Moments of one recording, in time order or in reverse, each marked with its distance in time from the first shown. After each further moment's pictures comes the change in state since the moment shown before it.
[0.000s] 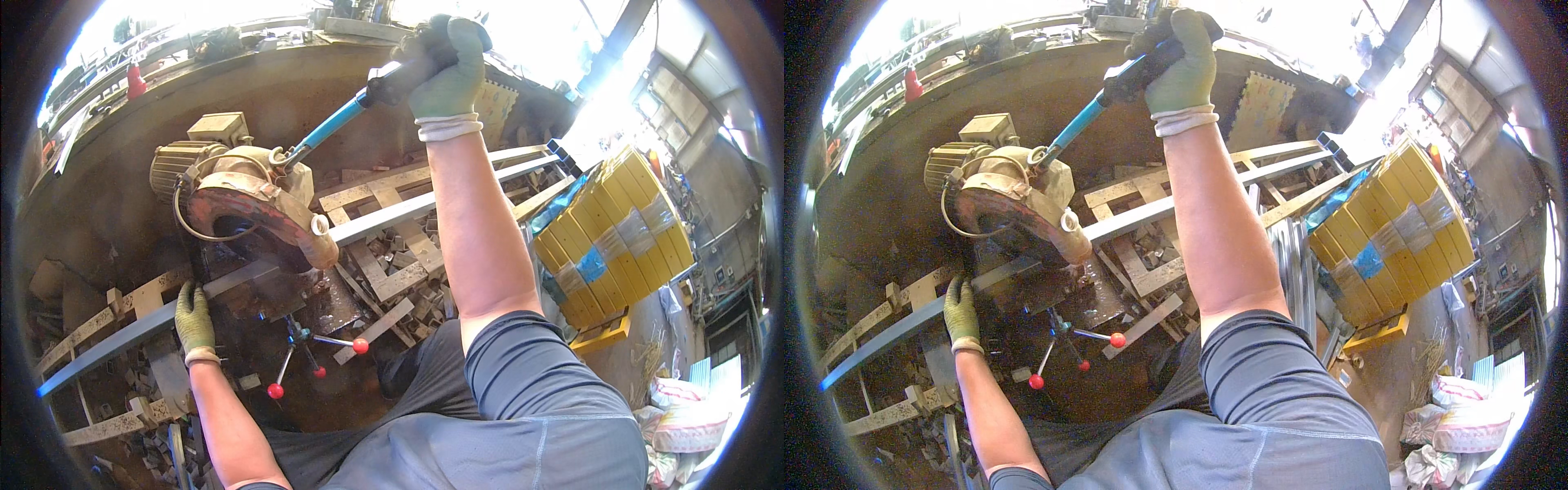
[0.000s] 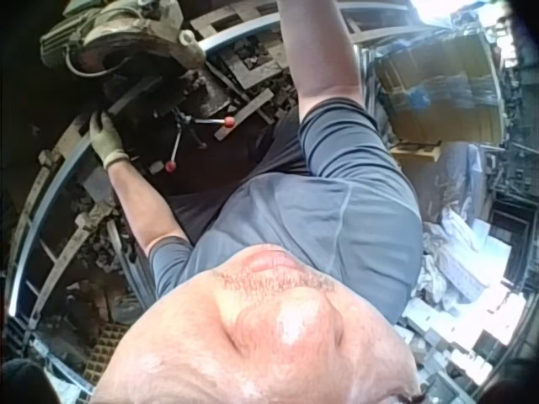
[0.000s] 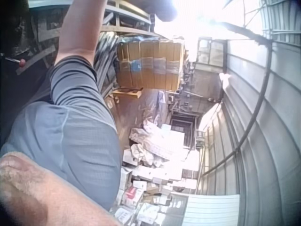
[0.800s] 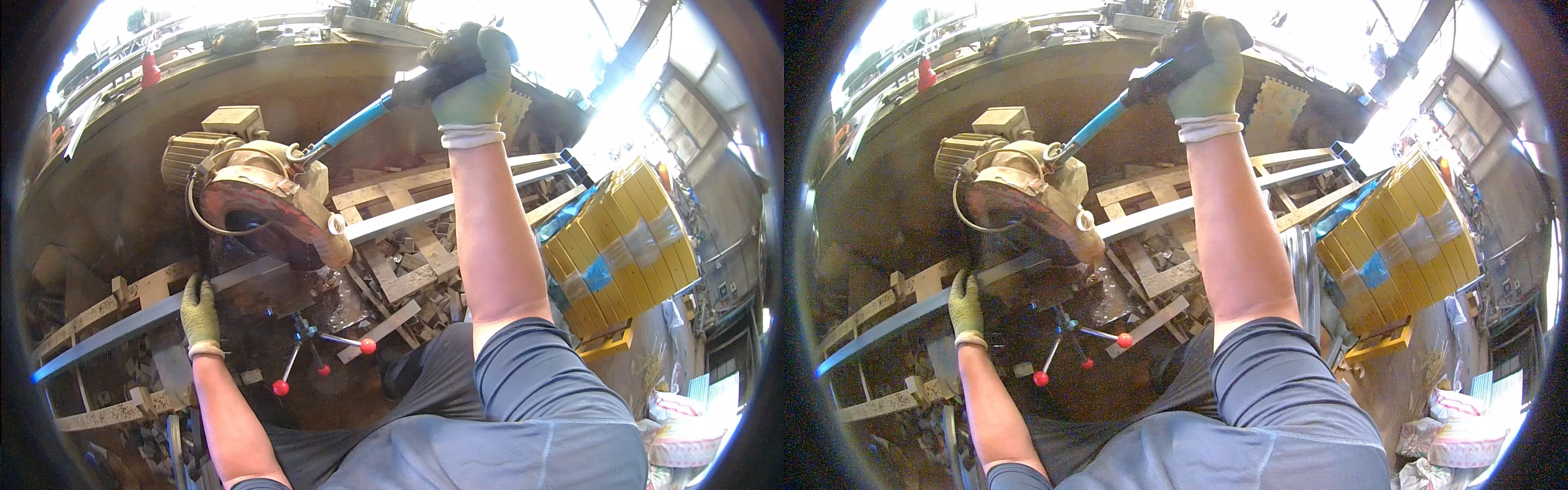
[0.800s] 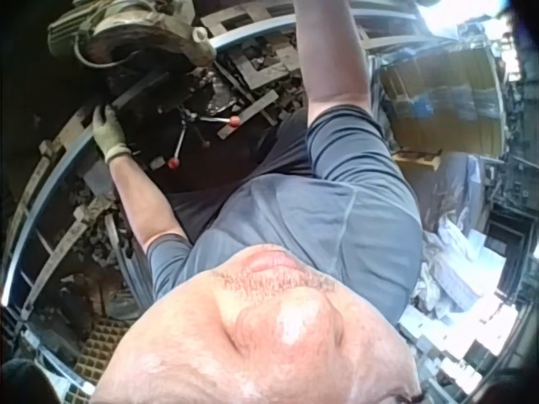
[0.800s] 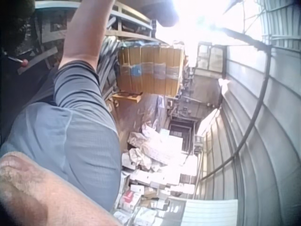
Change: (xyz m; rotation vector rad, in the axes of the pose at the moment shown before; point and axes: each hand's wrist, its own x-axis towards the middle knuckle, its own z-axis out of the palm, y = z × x) left_hand 0.000 -0.001 -0.003 -0.076 0.012 -0.008; right_hand -0.015 -0.006 0.015 -0.087 0.002 -0.029
